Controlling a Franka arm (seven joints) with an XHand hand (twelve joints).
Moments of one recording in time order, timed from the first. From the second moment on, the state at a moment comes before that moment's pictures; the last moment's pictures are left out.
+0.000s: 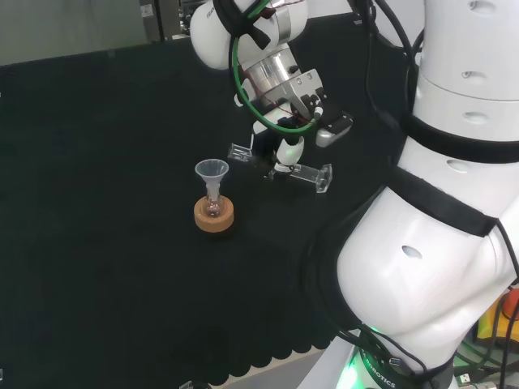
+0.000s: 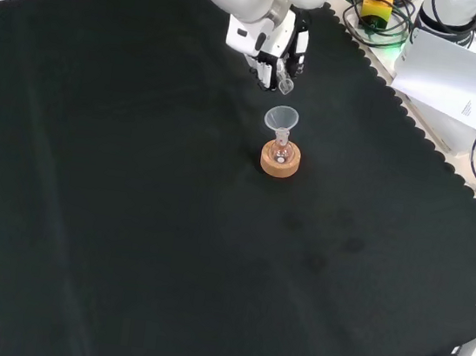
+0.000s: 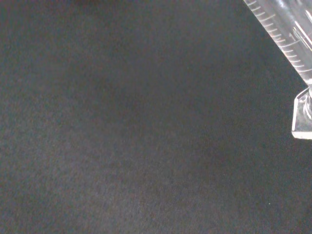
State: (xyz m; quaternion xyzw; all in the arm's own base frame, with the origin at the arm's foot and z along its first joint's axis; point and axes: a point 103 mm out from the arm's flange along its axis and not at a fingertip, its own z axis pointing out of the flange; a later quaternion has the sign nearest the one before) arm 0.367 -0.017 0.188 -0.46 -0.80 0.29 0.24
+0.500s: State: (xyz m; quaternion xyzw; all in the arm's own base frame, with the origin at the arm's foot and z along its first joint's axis) arm 0.374 -0.004 0.189 -0.46 -0.79 0.33 0.24
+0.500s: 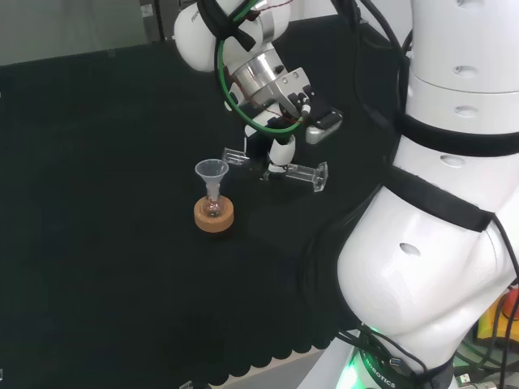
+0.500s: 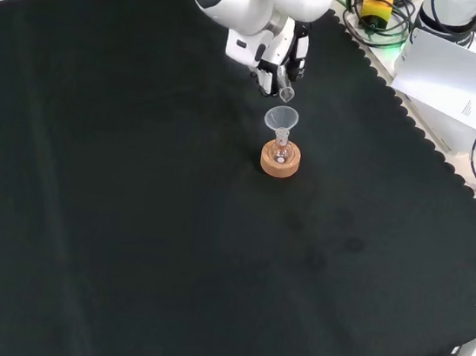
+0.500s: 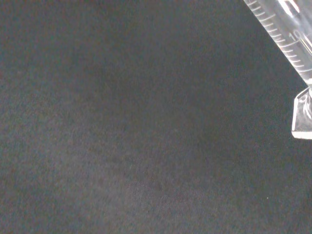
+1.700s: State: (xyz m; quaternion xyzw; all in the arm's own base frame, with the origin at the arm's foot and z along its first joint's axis) arm 0.384 0.008 0.201 -0.46 -0.74 0.41 0.25
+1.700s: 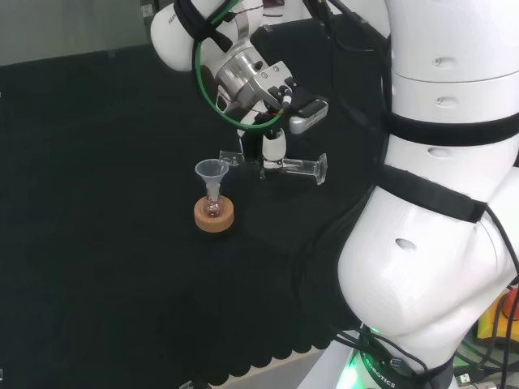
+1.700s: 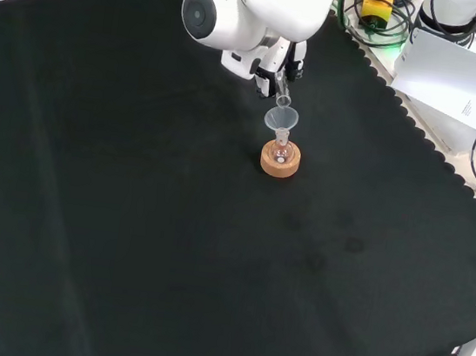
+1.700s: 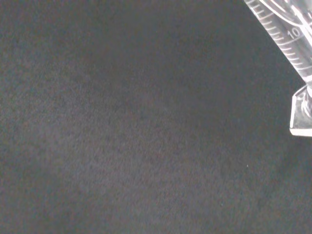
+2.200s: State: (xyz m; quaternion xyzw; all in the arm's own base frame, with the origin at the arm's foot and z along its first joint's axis) arm 0.387 0.011 0.209 -0.47 -0.72 0.44 0.26
